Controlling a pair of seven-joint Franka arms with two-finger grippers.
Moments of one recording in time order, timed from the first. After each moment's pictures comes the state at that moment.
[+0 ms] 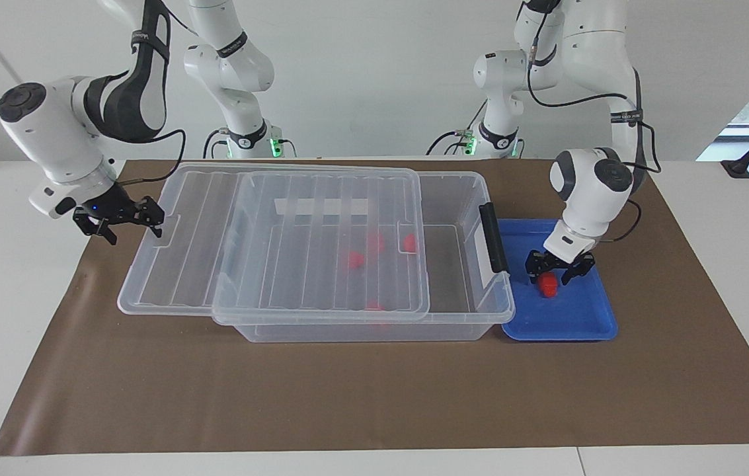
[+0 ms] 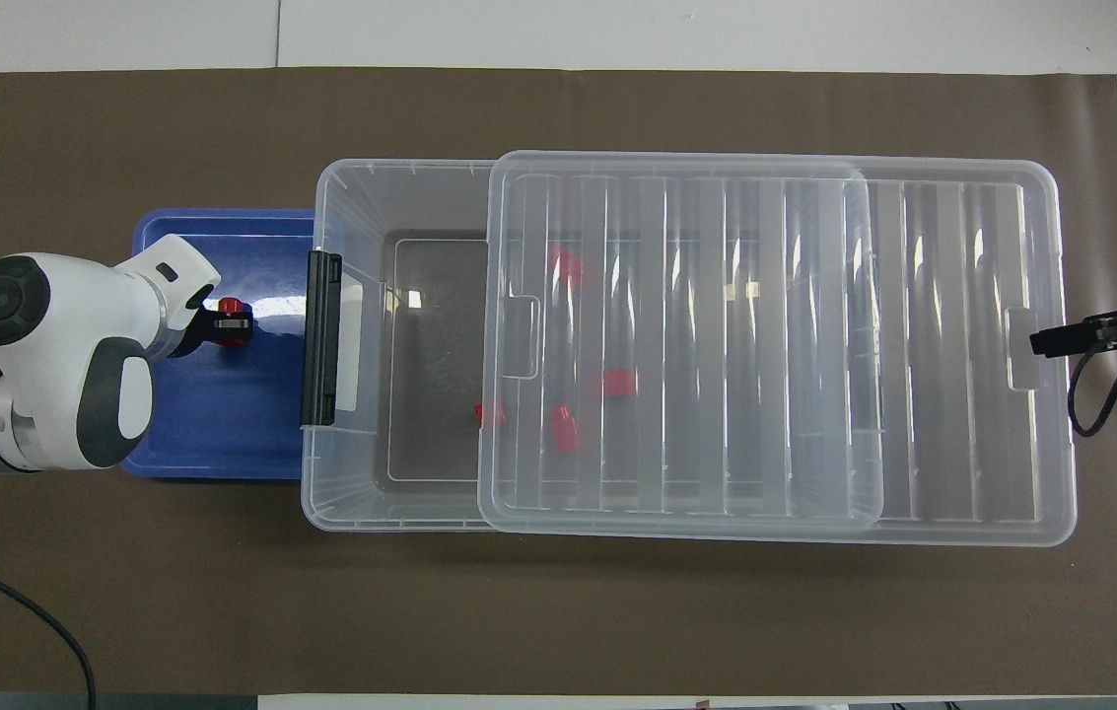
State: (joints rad) left arm -0.05 0.19 -0.04 -2.19 -0.01 2.49 -0.03; right arm -0.29 0.00 0.03 -2.02 0.04 2.03 -0.45
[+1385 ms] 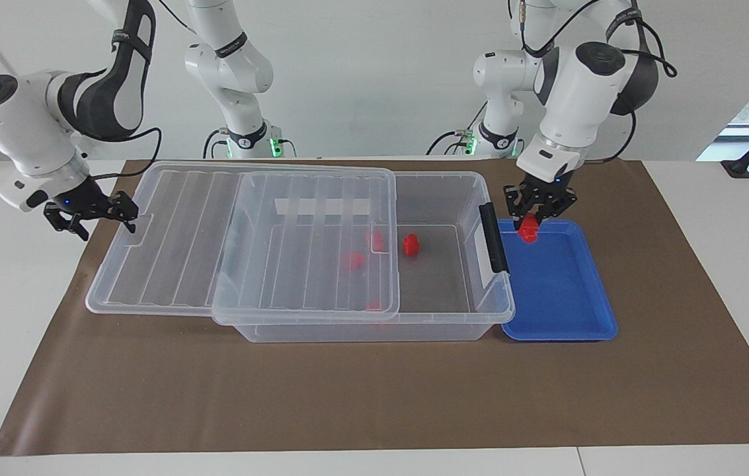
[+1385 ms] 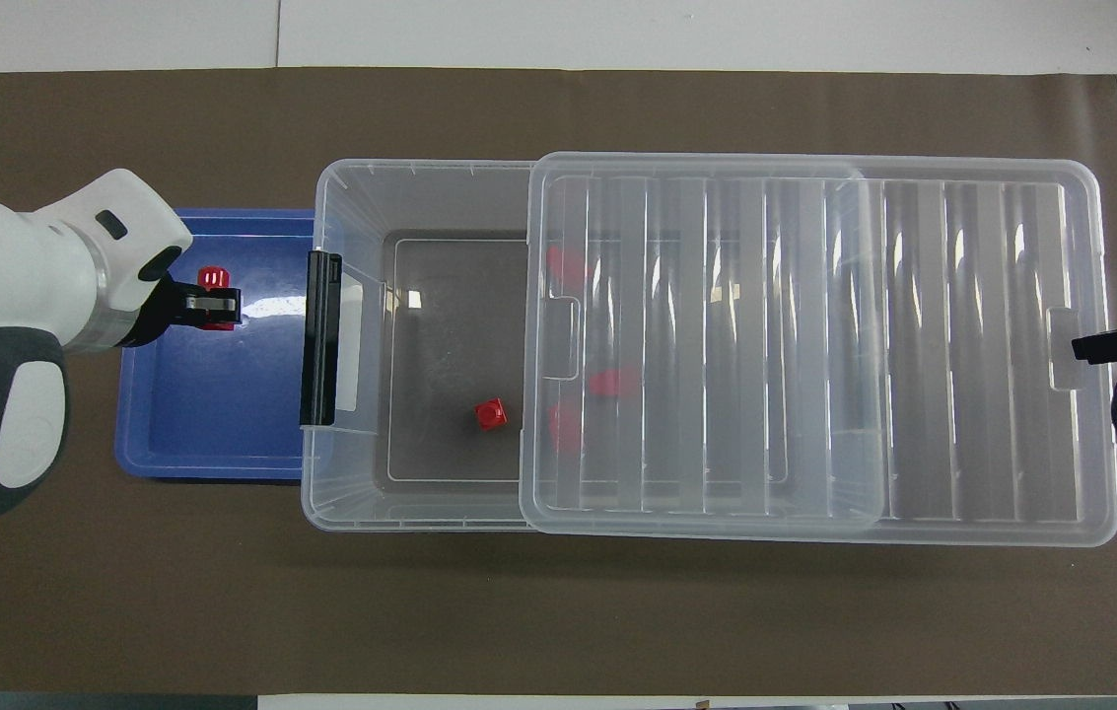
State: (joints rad) left arm -0.17 -0.06 -0.22 -1.96 -0.01 2.07 -0.25; right arm -0.34 0.00 0.03 -1.99 0.01 2.03 -0.51
